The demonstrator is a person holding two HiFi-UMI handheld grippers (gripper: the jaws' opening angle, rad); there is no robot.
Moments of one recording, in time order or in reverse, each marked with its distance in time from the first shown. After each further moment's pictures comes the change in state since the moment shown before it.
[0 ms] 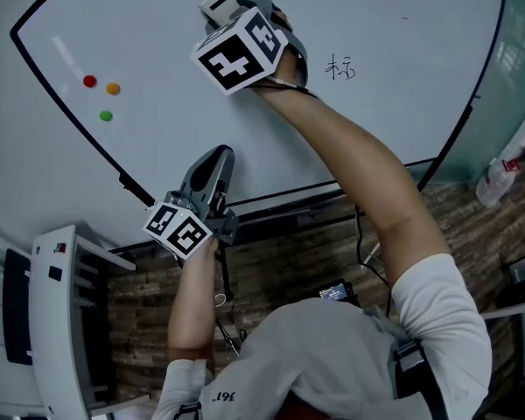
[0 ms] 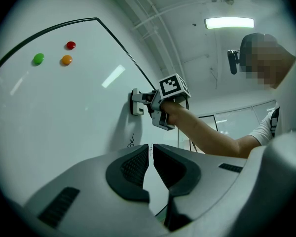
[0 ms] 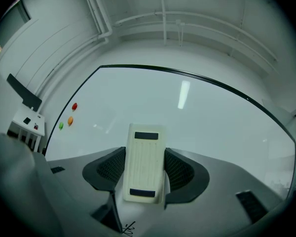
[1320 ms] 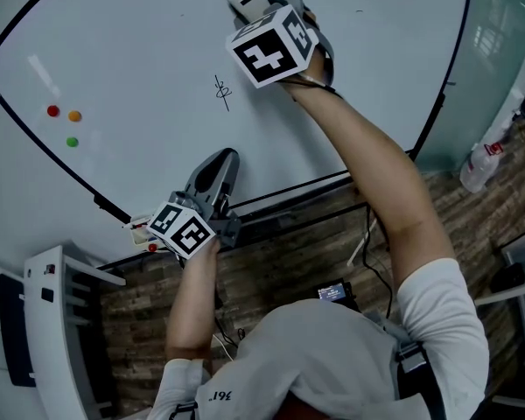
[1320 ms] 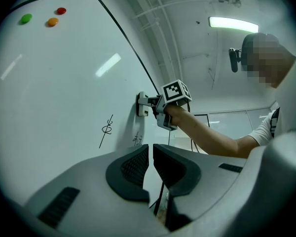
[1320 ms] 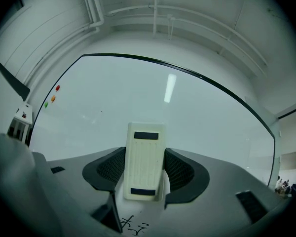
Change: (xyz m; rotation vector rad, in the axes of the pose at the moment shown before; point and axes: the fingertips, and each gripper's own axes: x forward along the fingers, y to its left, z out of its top) left arm 0.069 -0.051 -0.050 -0.058 0.057 -0.105; right arm -0.047 -0.127 -0.075 -0.015 0.097 -0.138
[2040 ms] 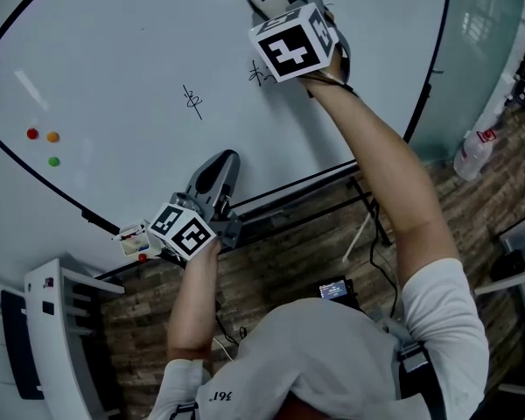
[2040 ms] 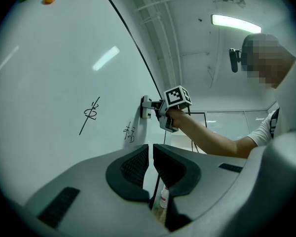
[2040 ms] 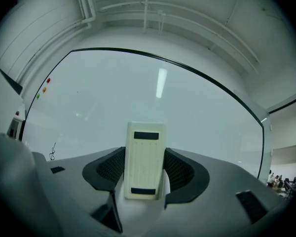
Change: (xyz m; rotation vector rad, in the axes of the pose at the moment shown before) left arm 0.044 -0.021 -0.031 -0.025 0.041 -0.041; right arm -0.015 -0.082 -0.058 0.028 0.045 -0.074
